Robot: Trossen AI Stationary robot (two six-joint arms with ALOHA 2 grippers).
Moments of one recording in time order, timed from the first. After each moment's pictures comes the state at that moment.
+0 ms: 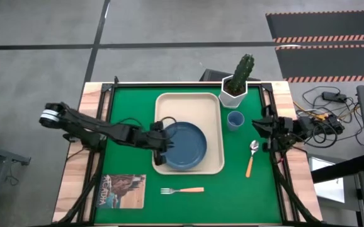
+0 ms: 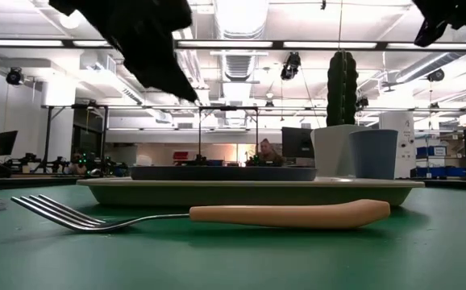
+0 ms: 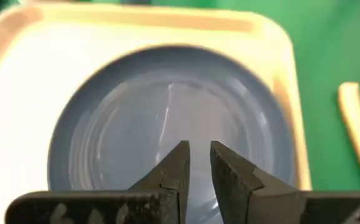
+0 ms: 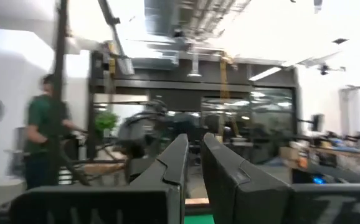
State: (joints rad) left arm -0.17 1.38 0.88 -0.21 -0.24 -0.20; right arm 0.26 0.08 0.12 0.42 0.30 -0.19
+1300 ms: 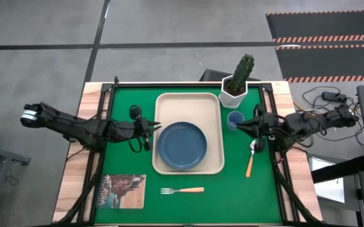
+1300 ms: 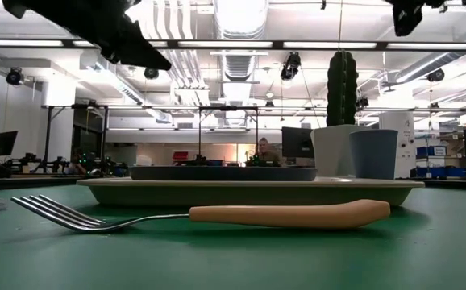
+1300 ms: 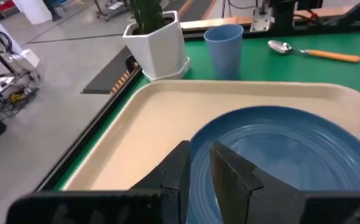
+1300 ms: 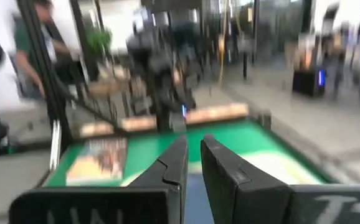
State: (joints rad) left arm -0.15 0.99 0.62 -0.03 -0.56 -0.02; right arm 0.27 0.63 0.54 -0.07 0.37 0.11
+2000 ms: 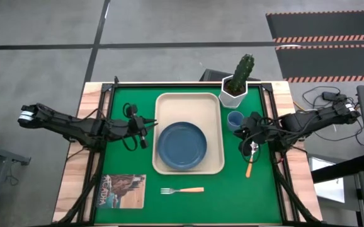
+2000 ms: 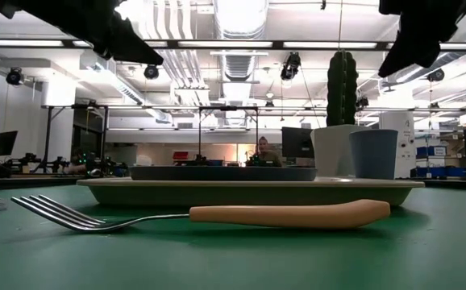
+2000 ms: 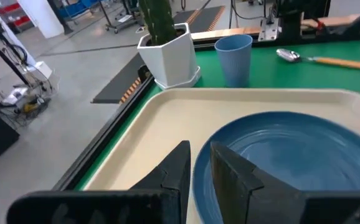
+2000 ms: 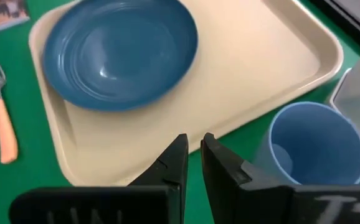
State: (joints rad) left arm -0.15 0.90 0.58 -0.03 -0.58 0.04; right arm 0.27 0.91 0.83 -0.83 0.40 0.59
